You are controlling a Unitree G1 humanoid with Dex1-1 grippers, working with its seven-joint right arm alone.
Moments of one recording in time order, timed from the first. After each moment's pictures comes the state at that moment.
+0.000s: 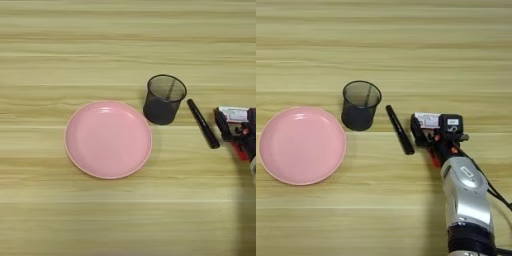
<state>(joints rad) -0.11 -0.31 -0.33 0.38 0.18 -0.06 0.34</state>
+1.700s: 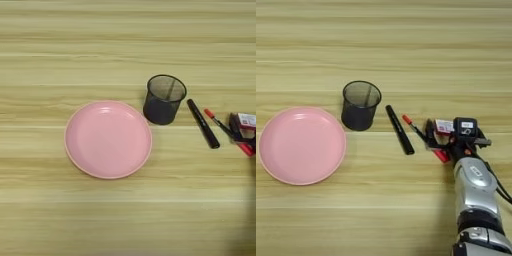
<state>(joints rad) -0.27 -0.42 -0.32 0.85 0.14 -0.31 0.26</state>
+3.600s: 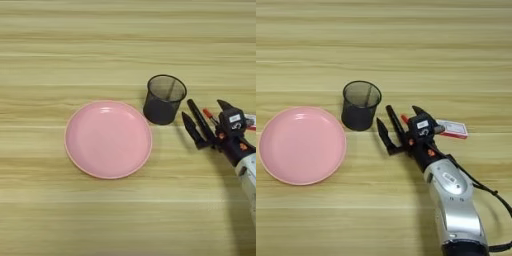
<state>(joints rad) 0.02 -0.32 -0.13 0.13 0.14 -0.14 0.43</state>
